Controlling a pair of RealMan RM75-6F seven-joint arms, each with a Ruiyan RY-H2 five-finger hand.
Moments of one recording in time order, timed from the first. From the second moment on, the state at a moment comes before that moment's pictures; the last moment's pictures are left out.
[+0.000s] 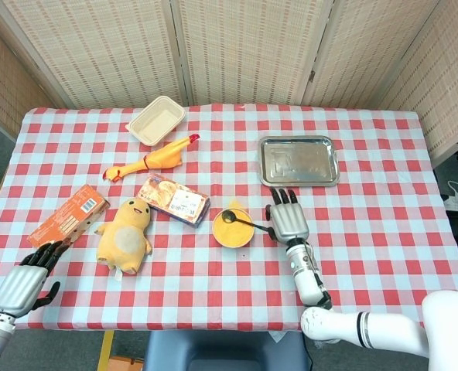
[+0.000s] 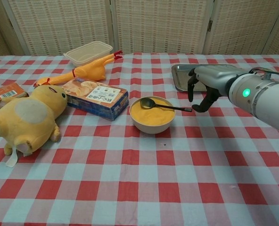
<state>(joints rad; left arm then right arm) -0.21 -1.07 0.06 -1.60 1.51 1.24 0.06 0.81 -1.66 0.28 -1.64 -0.57 1.17 -0.87</state>
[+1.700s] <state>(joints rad) -0.22 -1.07 0.06 -1.59 1.52 1.23 0.05 0.91 -1.61 0.25 -1.65 -0.42 1.08 -0.72</state>
